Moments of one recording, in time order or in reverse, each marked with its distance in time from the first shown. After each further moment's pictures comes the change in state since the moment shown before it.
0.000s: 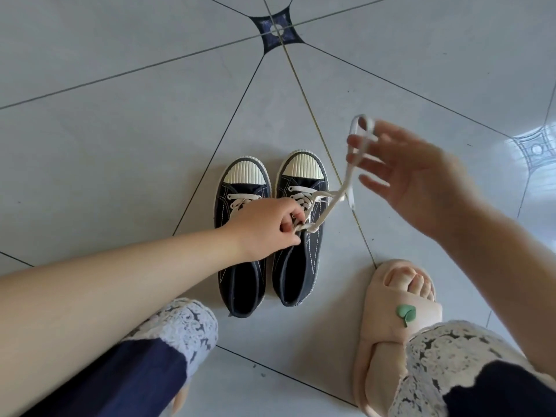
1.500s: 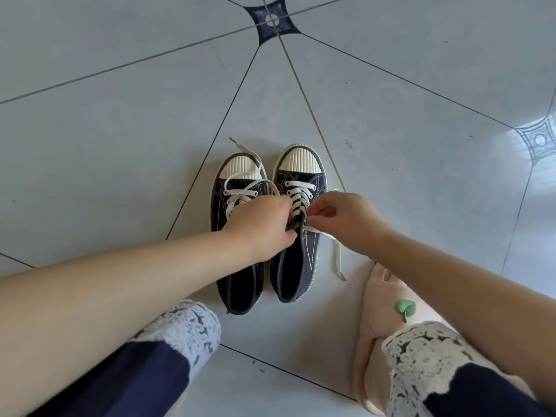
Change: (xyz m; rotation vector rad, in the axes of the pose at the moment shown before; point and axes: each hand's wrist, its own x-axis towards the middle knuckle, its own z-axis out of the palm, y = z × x) left_hand 0.006 0.006 0.009 0.311 0.095 -0.064; right_hand 0.014 0.078 0.017 -1.036 0.008 0.053
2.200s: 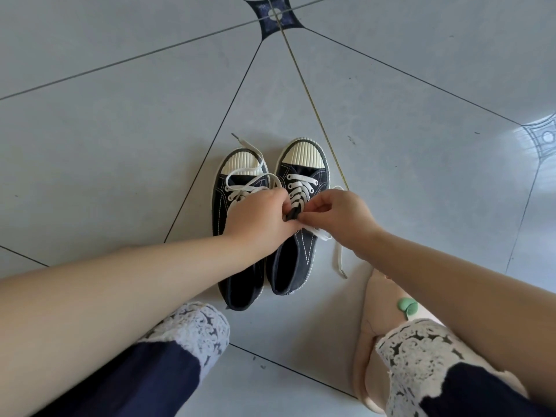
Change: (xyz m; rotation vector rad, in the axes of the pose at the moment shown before) left_hand -0.003 0.001 0.010 -0.198 0.170 -0.125; right_hand 0.007 0.004 0.015 0.190 0.043 0.075
